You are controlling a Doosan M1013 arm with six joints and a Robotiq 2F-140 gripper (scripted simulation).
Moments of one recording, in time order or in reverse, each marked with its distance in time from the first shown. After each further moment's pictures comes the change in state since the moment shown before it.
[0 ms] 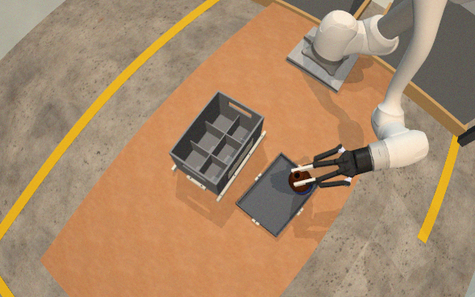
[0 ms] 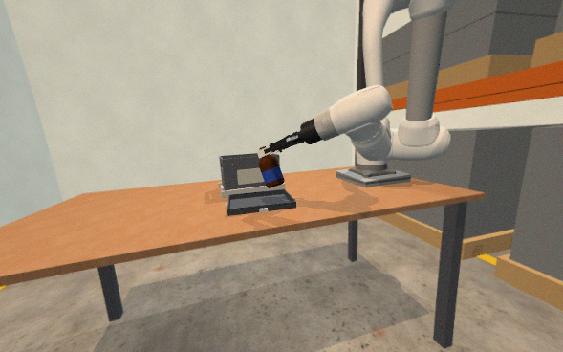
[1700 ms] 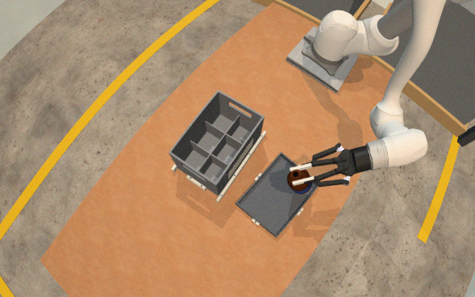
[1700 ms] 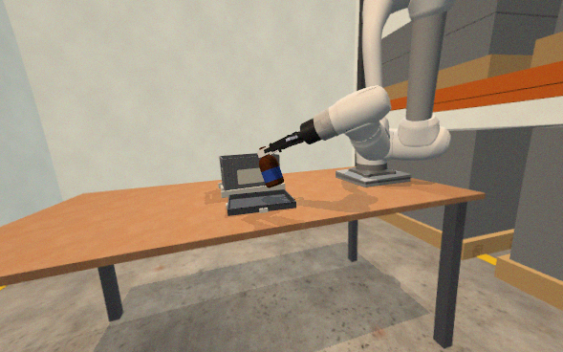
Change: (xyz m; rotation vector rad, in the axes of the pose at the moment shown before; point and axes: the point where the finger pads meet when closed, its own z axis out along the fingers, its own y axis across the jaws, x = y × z) arm -0.001 -0.004 0.003 0.000 0.000 0.000
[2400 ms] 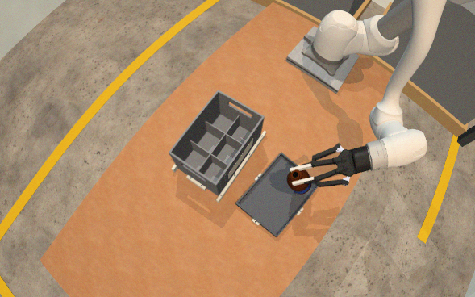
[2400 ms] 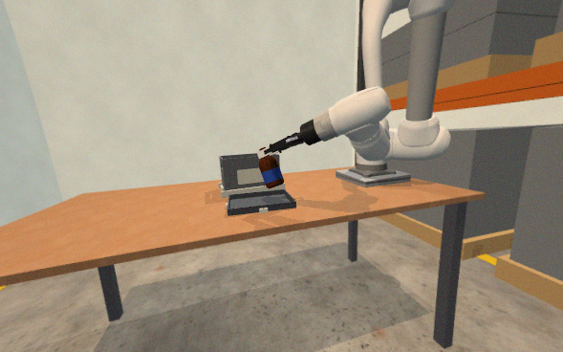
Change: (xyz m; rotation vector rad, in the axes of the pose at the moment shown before) arm 0.003 0.000 0.001 0.000 0.000 0.000
